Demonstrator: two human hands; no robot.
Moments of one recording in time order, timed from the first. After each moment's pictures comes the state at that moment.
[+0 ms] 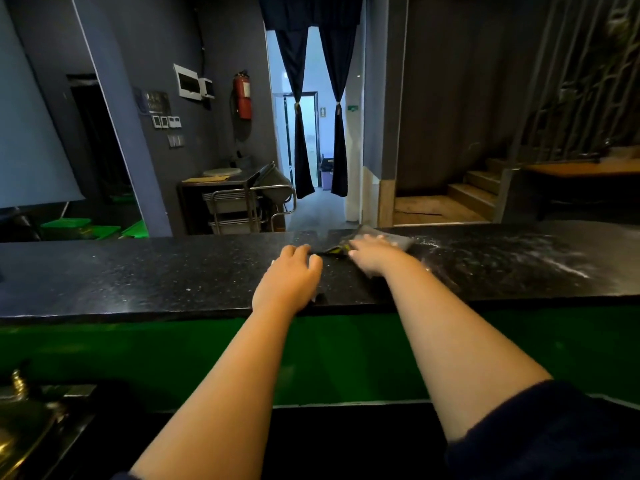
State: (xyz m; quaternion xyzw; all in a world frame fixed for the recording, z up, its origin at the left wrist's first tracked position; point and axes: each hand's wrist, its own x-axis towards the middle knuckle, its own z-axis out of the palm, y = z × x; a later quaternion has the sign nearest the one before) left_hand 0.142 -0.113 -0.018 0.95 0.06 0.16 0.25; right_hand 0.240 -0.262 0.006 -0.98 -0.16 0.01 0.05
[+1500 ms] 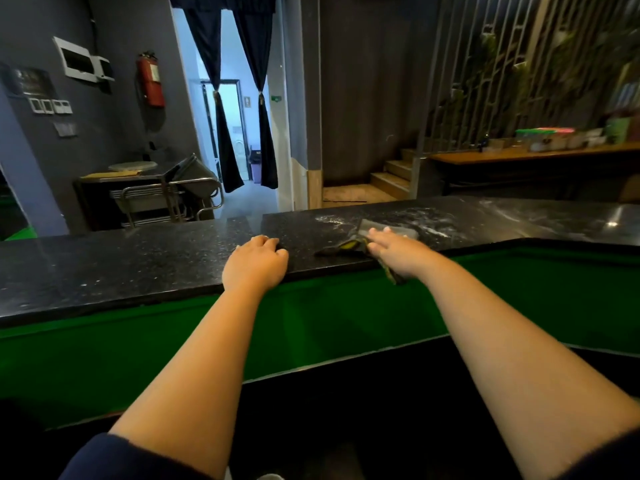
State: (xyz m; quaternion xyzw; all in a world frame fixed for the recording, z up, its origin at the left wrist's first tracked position) left_hand 0.142 -0.202 -0.018 0.98 0.01 0.10 0.15; right_hand 0.136 -0.444 0.014 -0.98 -0.08 0.04 0.17
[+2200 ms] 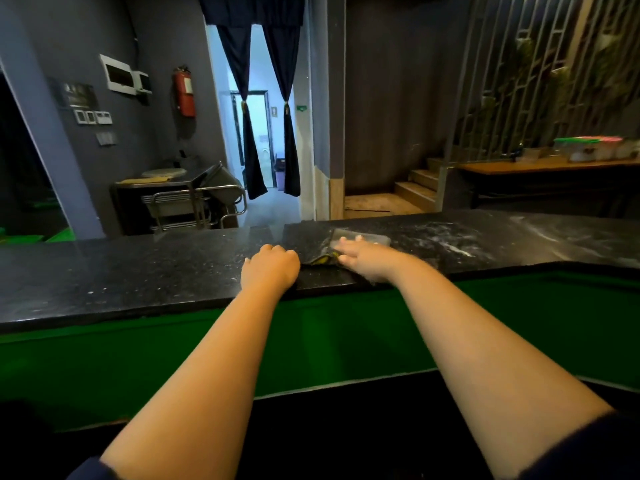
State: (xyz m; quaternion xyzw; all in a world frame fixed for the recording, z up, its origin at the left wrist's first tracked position) left_hand 0.166 -0.218 -0.011 0.95 0.13 0.10 0.27; right_hand 0.199 -0.402 0.008 -0.97 -0.23 0.05 0.11
